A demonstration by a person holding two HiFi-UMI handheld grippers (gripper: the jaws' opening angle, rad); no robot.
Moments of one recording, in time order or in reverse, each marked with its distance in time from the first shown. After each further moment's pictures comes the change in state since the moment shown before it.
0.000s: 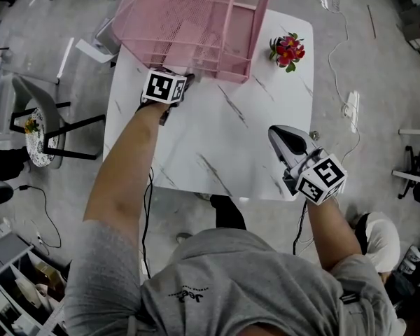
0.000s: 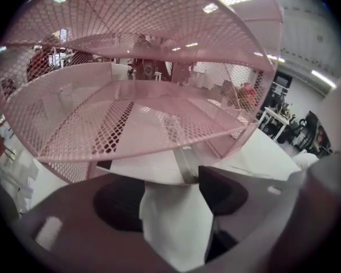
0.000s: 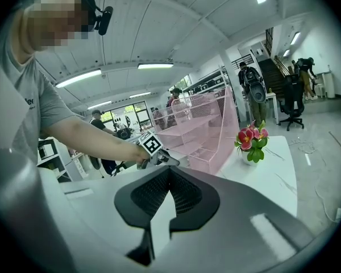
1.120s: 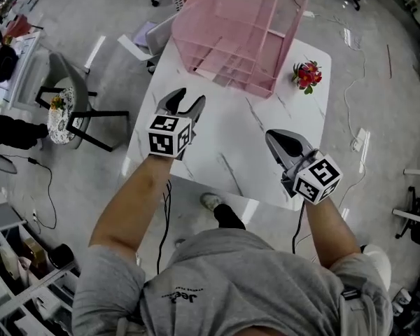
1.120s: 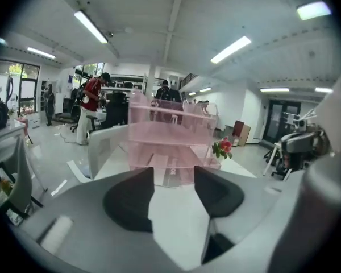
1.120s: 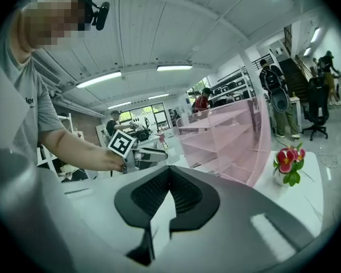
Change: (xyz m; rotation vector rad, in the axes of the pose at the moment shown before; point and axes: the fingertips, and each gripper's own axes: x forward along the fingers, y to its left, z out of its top) left arm -0.192 -0.038 -0.004 -0.142 -0.448 0.138; right arm 0.023 0.068 0.037 -0.089 -0.023 0.187
